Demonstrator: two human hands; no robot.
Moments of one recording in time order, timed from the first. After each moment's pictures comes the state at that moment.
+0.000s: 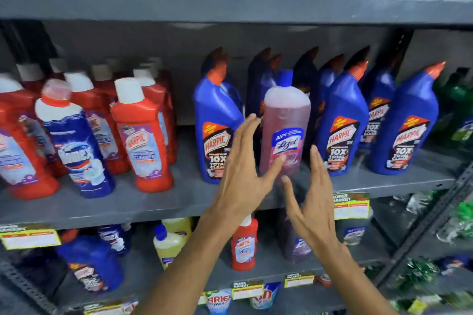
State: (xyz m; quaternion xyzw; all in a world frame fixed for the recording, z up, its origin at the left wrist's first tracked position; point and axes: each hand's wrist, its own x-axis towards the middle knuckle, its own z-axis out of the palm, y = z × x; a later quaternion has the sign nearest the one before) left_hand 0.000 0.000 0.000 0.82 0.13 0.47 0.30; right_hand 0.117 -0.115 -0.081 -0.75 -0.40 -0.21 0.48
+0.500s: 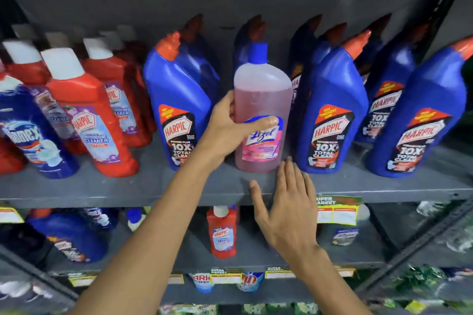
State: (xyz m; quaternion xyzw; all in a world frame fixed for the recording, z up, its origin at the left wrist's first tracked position) left_hand 0.098 0.046 0.015 0.69 0.24 0.36 0.57; right_hand 0.153 -0.118 -0.101 -0.88 -0.39 -0.13 0.24
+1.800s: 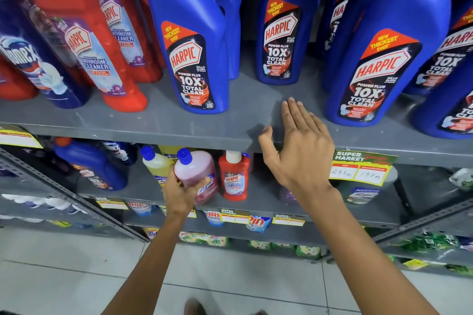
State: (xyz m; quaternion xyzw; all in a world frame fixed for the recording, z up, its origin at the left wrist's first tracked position) left_hand -0.054 0.030 -0.276 0.56 0.57 0.39 0.46; right_hand 0.170 -0.095 -0.111 -0.82 -0.47 -0.22 0.24
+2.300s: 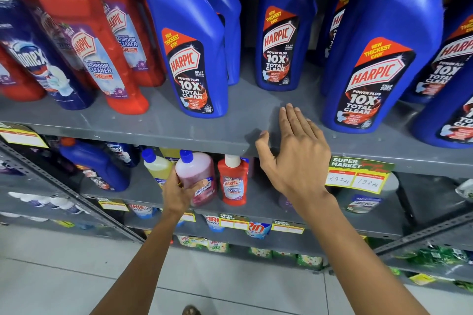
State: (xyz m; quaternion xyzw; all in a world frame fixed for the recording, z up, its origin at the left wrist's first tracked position) left_hand -0.054 0.047 -0.289 0.58 0.56 0.37 0.47; right_hand 0.170 -0.098 -0.108 -0.82 -0.48 -0.20 0.24
